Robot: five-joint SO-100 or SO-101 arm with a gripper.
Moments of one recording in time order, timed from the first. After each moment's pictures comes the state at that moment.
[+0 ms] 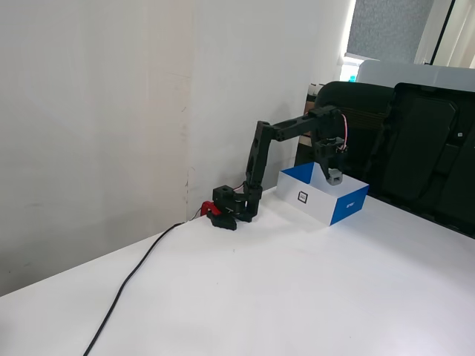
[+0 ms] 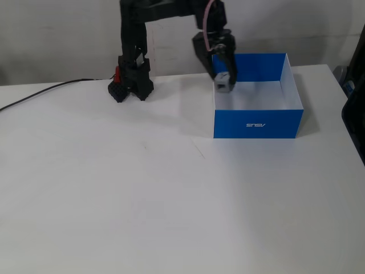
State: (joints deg) arm 55.7 83.7 55.3 104.2 -8.3
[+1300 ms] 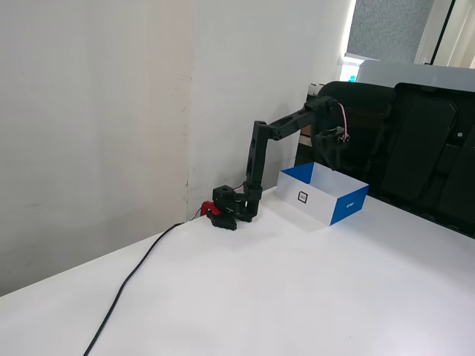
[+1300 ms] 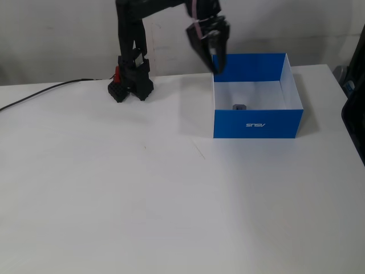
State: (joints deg) arm 48.4 90.4 53.2 105.5 -9.7
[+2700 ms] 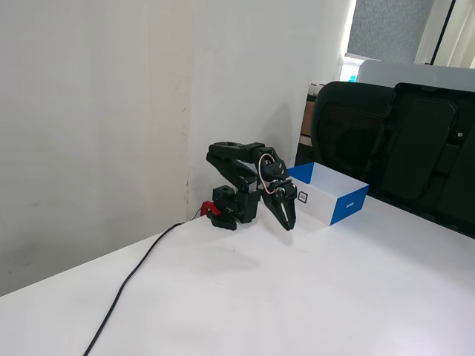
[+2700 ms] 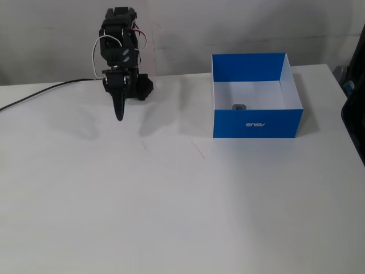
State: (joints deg) arm -5.3 168.5 153.5 67.1 -7.2
